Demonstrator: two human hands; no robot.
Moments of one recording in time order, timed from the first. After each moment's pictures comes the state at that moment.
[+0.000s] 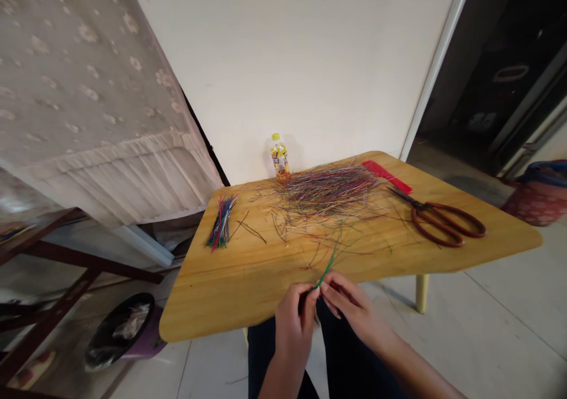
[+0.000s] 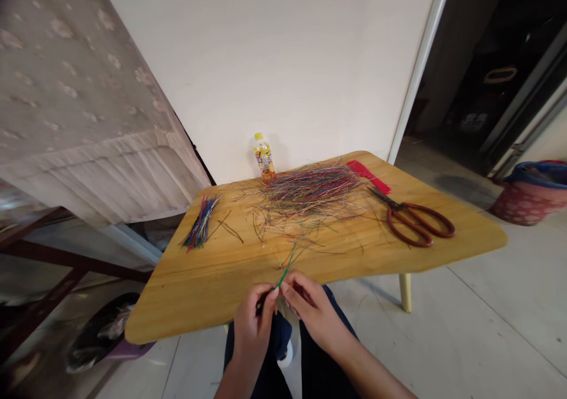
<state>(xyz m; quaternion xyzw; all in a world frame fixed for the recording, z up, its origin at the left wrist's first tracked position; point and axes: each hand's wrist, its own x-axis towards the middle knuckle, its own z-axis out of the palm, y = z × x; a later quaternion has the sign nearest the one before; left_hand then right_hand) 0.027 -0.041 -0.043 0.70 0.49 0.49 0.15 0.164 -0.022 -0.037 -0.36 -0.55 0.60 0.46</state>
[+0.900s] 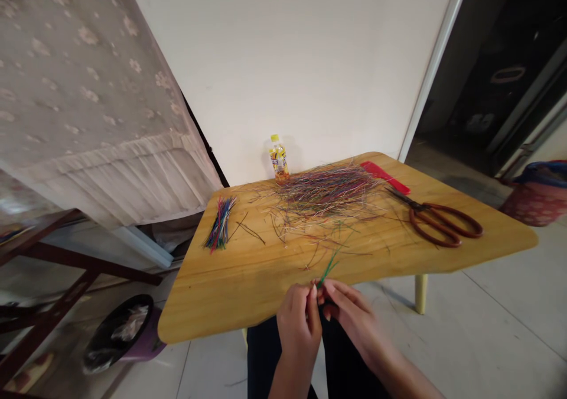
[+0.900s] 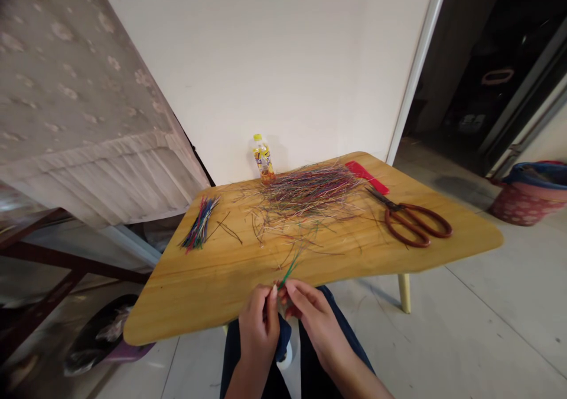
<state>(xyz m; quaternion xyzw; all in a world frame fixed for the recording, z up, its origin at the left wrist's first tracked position) 0.040 -0.041 -0.050 0.70 0.51 0.49 0.03 0.155 -0.034 -0.048 -0.35 -0.34 0.70 0.53</state>
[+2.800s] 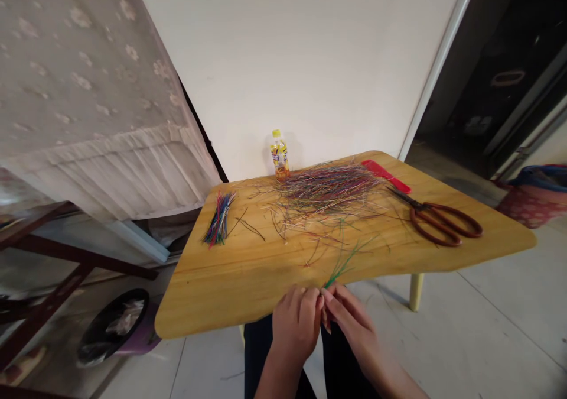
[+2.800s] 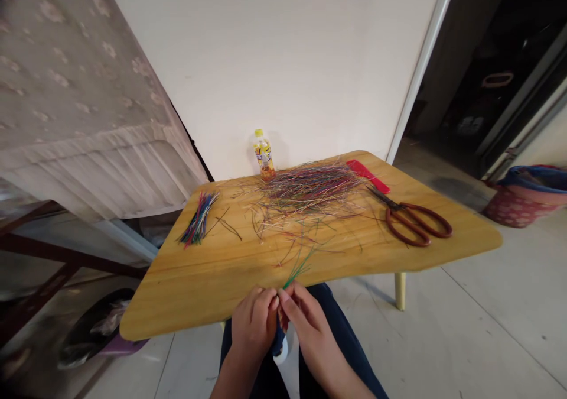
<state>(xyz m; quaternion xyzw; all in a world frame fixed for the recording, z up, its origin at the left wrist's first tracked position) 0.029 -0.035 -0.036 0.78 0.41 0.42 -0.21 0.150 -0.048 -0.042 -0.36 -0.45 0.63 0.52</state>
